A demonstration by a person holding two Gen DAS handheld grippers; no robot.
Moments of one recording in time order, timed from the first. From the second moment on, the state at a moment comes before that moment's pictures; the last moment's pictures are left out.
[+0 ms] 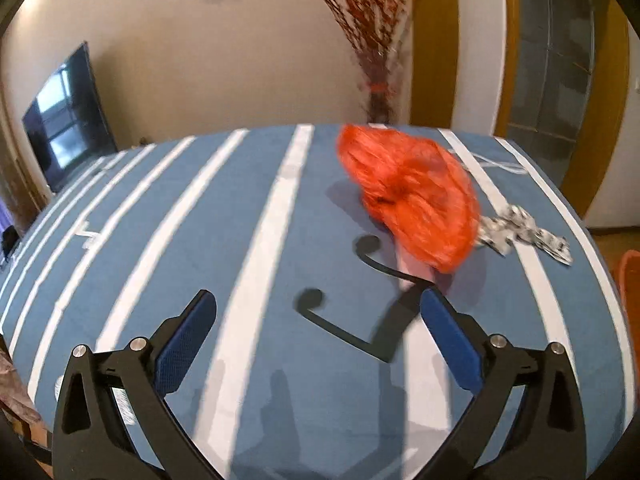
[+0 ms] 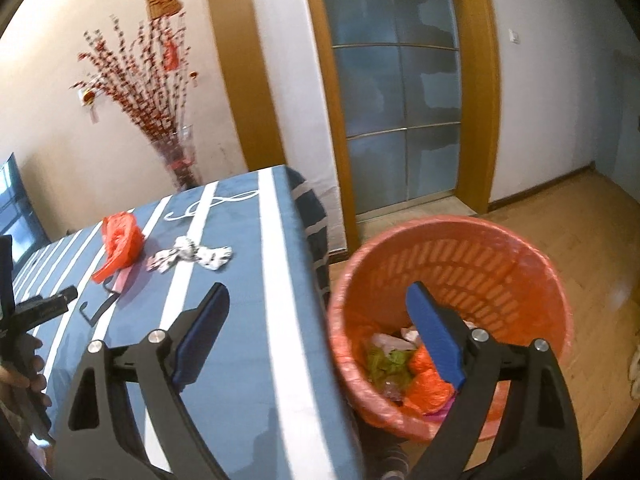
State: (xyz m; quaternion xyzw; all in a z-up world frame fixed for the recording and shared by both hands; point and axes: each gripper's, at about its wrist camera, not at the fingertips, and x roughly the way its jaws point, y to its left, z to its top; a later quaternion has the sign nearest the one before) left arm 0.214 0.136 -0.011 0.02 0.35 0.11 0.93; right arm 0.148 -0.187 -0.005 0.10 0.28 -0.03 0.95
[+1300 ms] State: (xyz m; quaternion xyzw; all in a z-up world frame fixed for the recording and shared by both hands) left arm 0.371 0.105 -0.041 -0.02 0.42 0.02 0.91; right arm 0.226 -0.113 -0.022 0.04 0.32 0.03 0.94
